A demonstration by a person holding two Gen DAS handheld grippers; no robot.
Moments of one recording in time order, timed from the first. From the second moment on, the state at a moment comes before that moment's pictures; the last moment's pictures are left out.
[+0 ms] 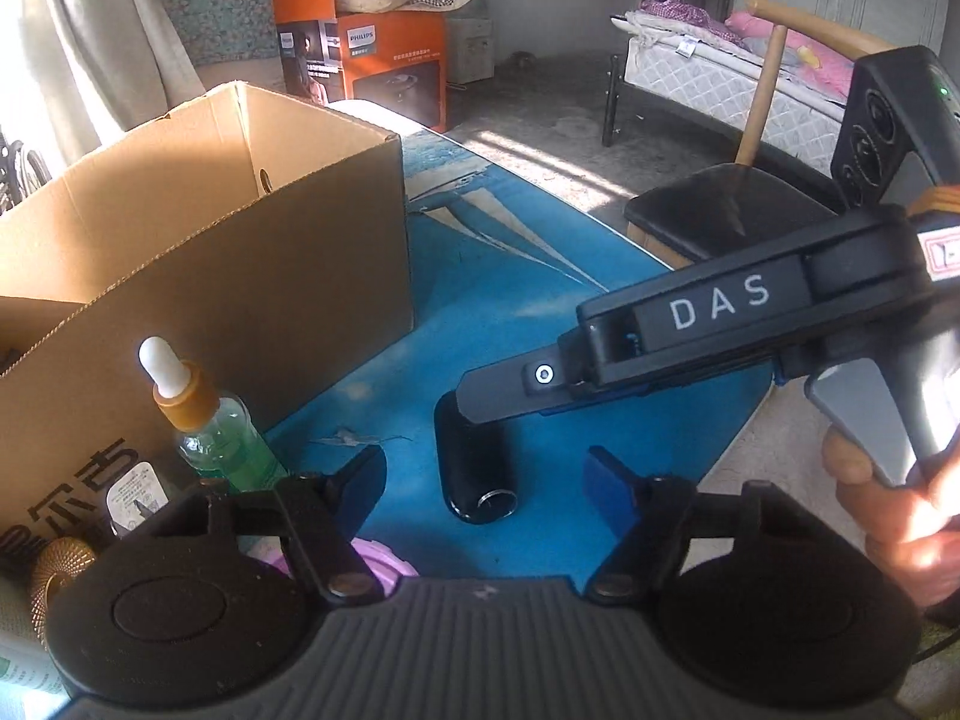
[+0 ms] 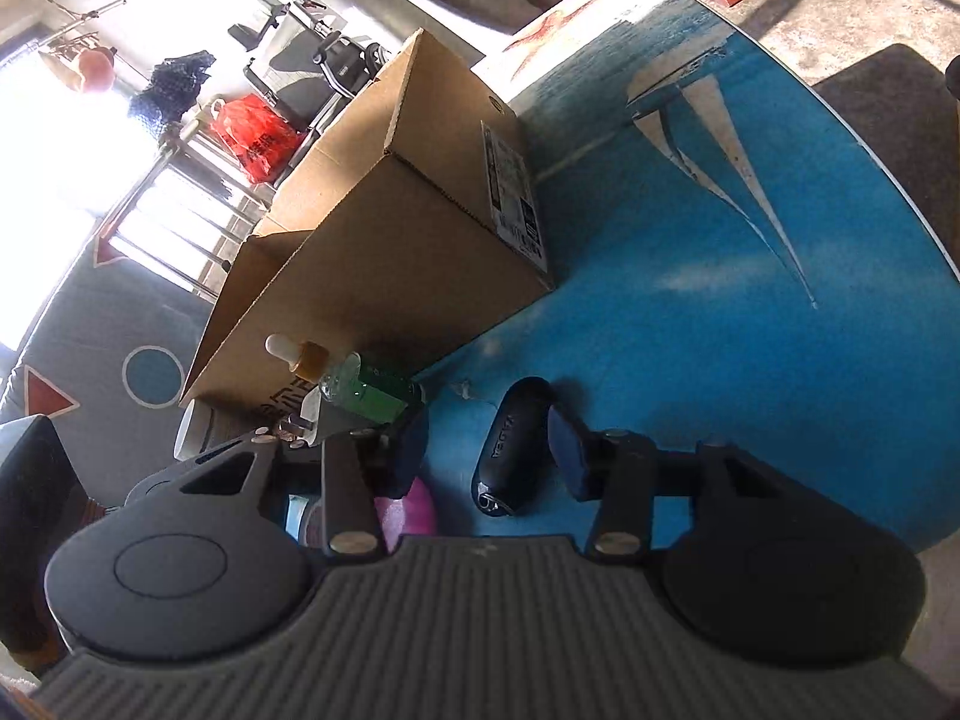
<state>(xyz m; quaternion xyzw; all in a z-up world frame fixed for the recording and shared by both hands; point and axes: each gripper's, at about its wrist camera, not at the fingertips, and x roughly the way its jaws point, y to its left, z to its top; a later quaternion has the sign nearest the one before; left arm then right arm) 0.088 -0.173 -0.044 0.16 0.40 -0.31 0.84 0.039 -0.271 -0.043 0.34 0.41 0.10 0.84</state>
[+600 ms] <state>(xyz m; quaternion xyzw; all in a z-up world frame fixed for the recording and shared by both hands) 0.100 -0.186 -0.057 0.15 0.44 -0.31 0.83 0.053 -0.284 -0.062 0.38 0.43 0.12 0.81</state>
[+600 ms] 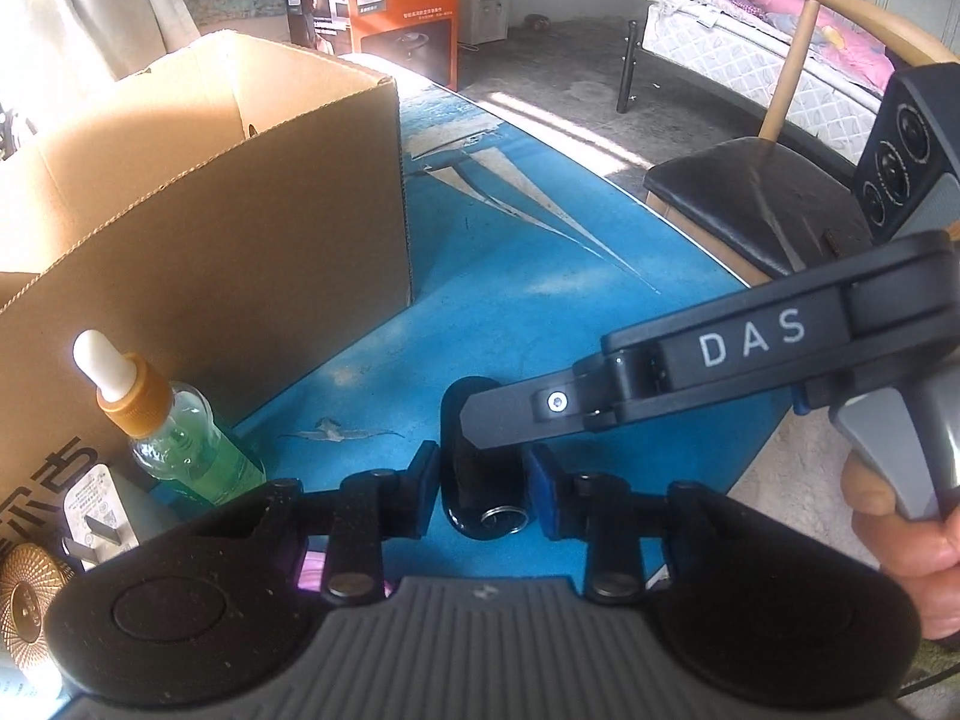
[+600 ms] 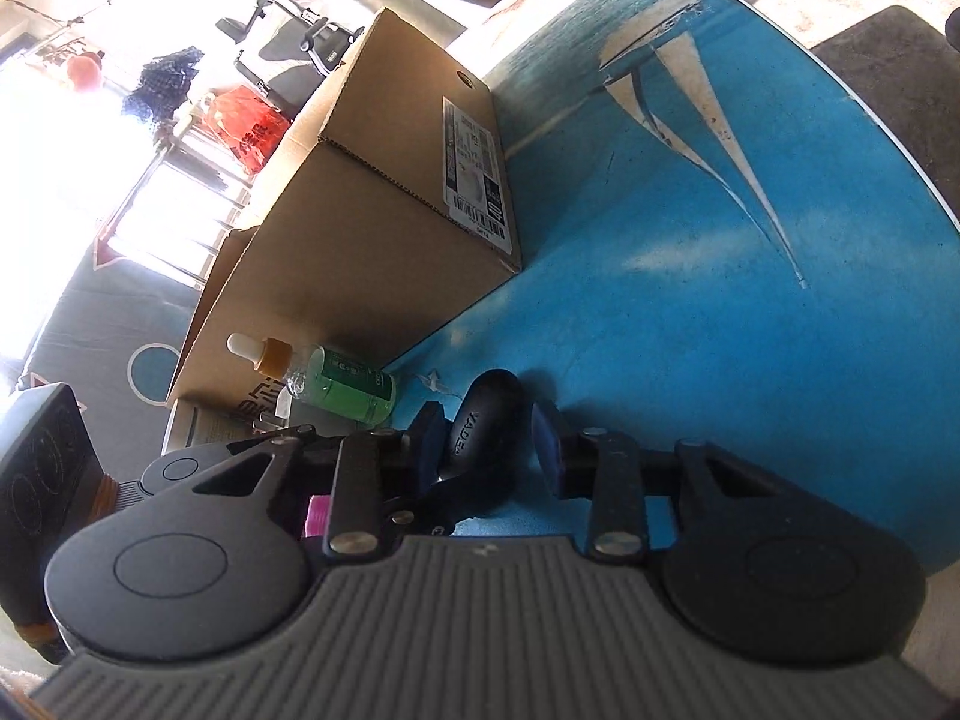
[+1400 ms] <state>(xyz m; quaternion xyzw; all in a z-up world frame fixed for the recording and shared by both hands) 0.110 -0.179 -0.056 0.12 0.45 -0.30 0.84 0.063 -0.292 -0.080 0.45 0.39 0.15 0.79</state>
